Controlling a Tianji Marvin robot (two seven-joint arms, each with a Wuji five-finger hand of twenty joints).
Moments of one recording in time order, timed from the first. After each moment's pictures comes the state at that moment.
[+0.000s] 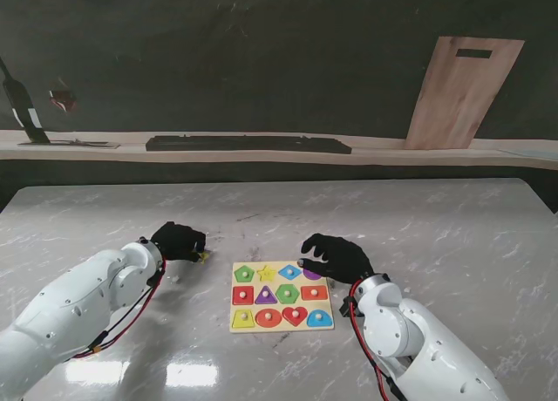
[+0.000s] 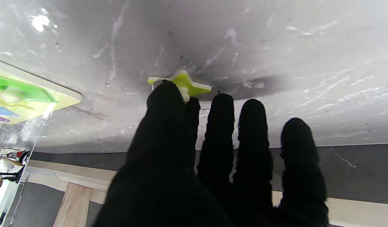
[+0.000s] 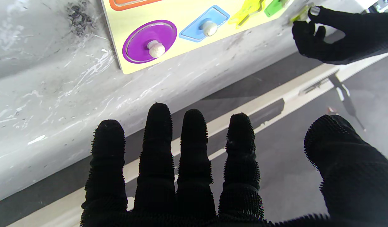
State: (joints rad) left arm 0.96 -1.07 -0.72 -0.85 0.80 -0.23 0.09; right arm -1.40 -1.15 1.04 -1.37 -0.58 -0.02 -0.17; left_hand 1.23 -0.32 0.01 -0.13 0.65 0.12 0.84 0.38 0.85 0.19 0.53 0.67 0.62 0.23 0.79 0.80 0.24 0.42 1.26 0.68; right_hand 0.21 -0.39 0.76 -0.08 0.41 -0.20 0.84 0.50 0.60 0.01 0.85 0.42 0.64 0.07 0.65 0.53 0.23 0.29 1.07 0.48
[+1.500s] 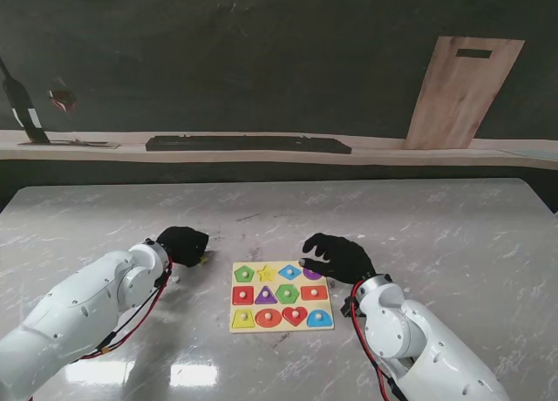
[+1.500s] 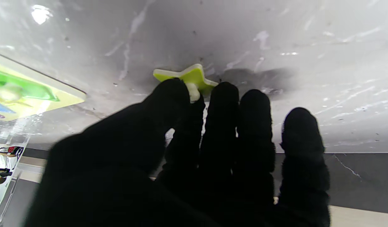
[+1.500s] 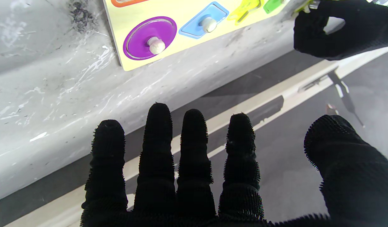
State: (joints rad) left arm 0.96 -1.09 -0.70 -0.85 0.77 -0.18 0.08; right arm -1.41 -1.15 1.05 -1.38 -0.58 -0.03 -0.18; left_hand 0.83 -0.66 0.97 -0.15 0.69 0.18 1.12 0.41 1.06 0.20 0.63 0.87 0.84 0.22 0.96 0.85 0.45 0.42 1.32 0.69; right_hand 0.21 -0.39 0.76 -0.08 0.41 -0.20 0.84 0.50 0.60 0.01 0.85 0.42 0.64 0.07 0.65 0.53 0.23 0.29 1.07 0.48
